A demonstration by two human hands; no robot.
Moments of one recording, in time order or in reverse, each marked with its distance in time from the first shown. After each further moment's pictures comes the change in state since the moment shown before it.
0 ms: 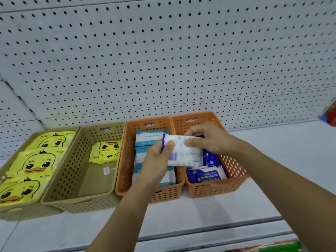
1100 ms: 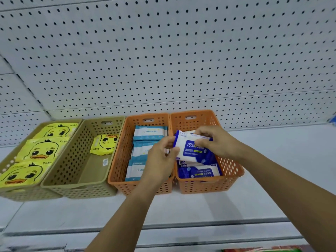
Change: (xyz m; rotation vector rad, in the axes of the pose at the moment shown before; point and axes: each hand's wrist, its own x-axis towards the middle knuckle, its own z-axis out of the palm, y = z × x) left_hand -0.010 -0.008 0.032 0.304 0.071 0.054; right_hand -0.021 0.046 -0.016 -0.029 0.044 0.062
